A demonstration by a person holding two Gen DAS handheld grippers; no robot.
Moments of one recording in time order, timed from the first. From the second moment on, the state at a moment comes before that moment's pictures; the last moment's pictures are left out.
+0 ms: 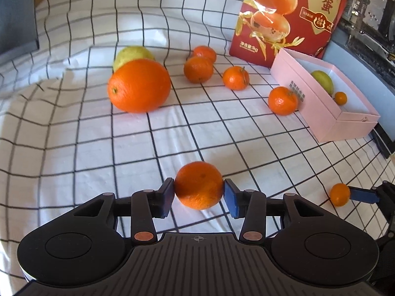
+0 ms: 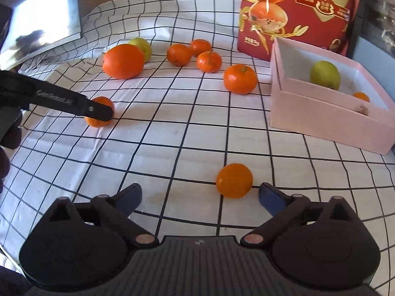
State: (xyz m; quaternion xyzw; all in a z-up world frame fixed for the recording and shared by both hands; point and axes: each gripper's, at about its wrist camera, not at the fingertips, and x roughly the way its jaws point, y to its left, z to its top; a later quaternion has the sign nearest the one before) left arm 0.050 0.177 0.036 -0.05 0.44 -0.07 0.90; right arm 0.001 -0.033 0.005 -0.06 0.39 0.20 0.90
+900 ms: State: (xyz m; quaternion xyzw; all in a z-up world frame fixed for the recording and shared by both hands) left arm 0.051 0.174 0.030 -0.05 0.42 -0.09 0.90; right arm 0.008 -0.060 0.021 -0.04 0.39 0.15 0.91
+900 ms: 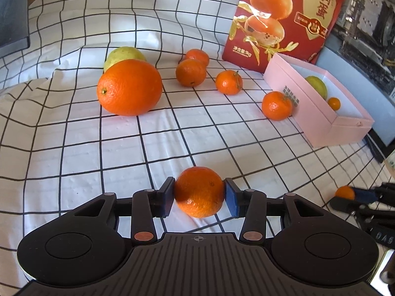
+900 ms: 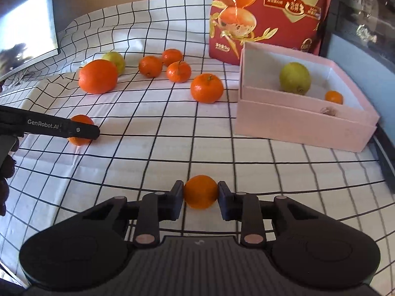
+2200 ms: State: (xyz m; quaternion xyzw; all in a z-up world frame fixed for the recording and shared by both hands) left arm 0.235 -0.020 0.146 -0.05 0.35 -0.25 0.90; right arm 0.183 -0.189 0.094 -0.01 0.32 0.09 0.94
